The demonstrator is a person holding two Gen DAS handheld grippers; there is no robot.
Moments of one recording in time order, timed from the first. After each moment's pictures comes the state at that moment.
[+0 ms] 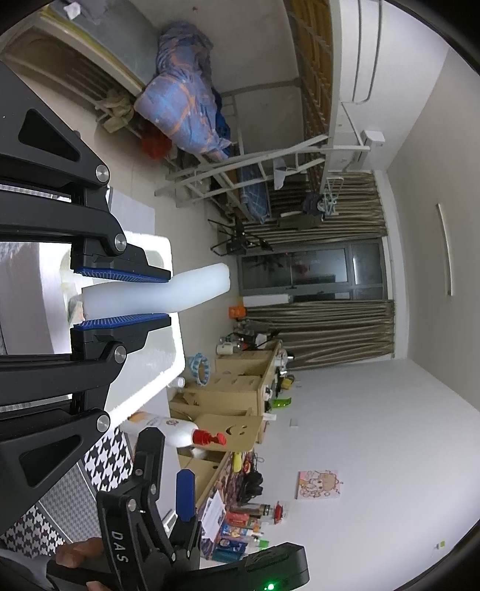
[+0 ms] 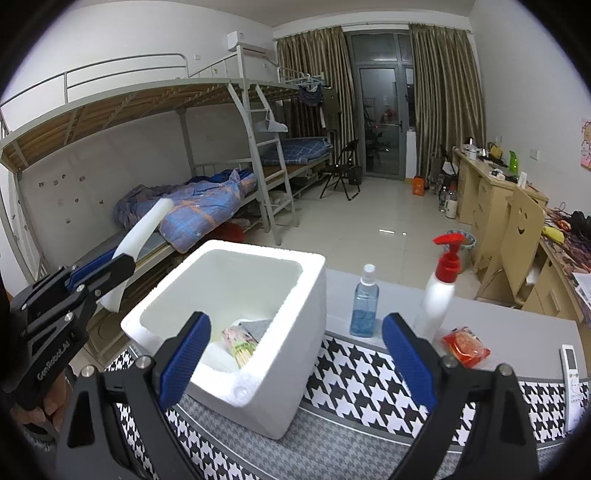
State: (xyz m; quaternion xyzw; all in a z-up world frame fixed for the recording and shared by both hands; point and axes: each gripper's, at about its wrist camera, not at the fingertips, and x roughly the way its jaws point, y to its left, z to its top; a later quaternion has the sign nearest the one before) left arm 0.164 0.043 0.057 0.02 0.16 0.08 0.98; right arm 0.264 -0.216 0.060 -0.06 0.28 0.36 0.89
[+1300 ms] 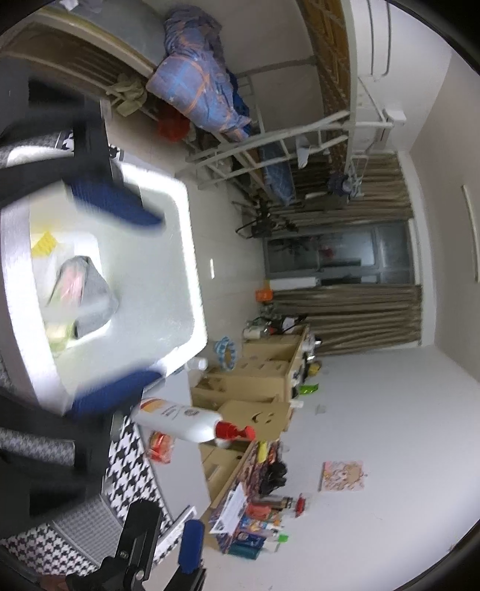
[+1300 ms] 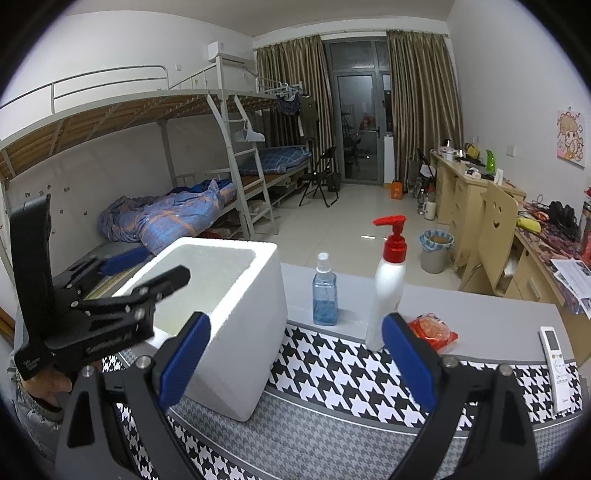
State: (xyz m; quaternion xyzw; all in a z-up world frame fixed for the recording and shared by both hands) left arm 0.211 0.032 0.040 0.02 0.21 0.06 0.98; right arm 0.257 -0.264 0.059 -0.04 0.26 0.33 0.91
